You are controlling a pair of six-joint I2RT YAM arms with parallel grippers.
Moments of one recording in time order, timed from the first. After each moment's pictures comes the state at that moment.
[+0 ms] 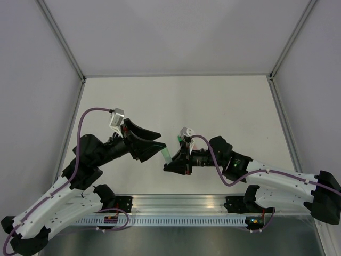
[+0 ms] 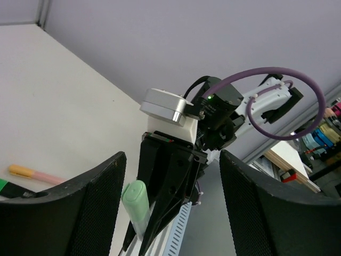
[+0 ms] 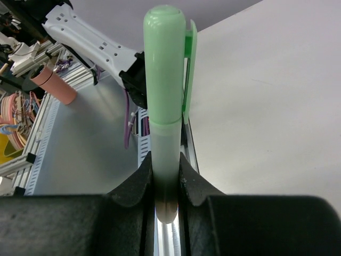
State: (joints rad) left arm -0.80 0.62 0.80 -0.03 0.32 -0.63; right arm 1.05 1.04 0.63 0.30 -0.44 0.39
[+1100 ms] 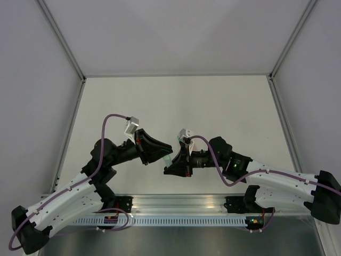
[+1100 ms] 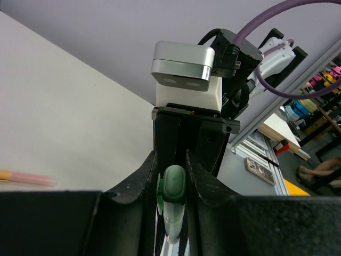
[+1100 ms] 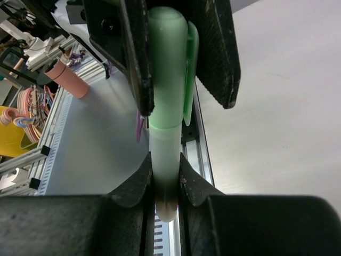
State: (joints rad) left arm -0.80 0.68 0.57 0.30 0.50 -0.62; right arm 1.05 1.04 0.63 0.33 -0.50 0.43
